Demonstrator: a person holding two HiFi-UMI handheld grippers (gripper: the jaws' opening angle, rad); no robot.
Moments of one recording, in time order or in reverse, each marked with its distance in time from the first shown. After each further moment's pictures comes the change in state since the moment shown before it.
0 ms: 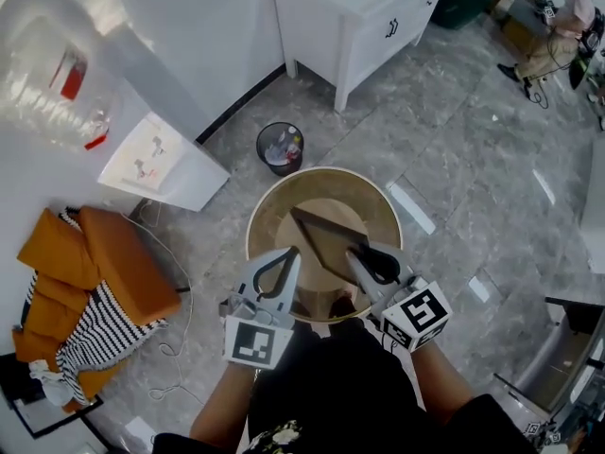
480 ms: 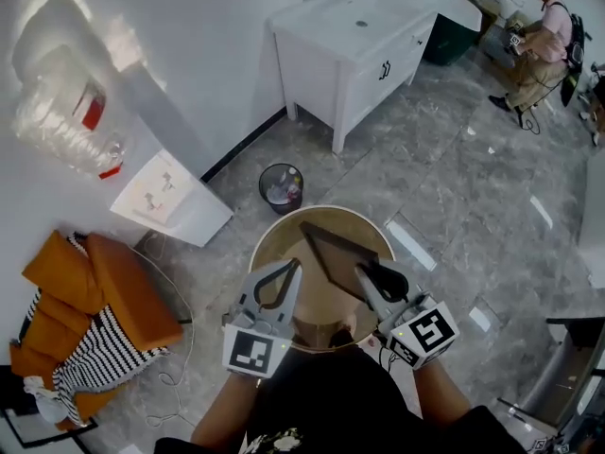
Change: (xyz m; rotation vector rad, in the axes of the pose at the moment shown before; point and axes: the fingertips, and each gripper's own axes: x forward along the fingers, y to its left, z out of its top) left arm -0.014 0.016 0.068 -0.032 -0.111 0.013; right arm -0.035 0.006 0.076 -0.080 -0.118 -0.054
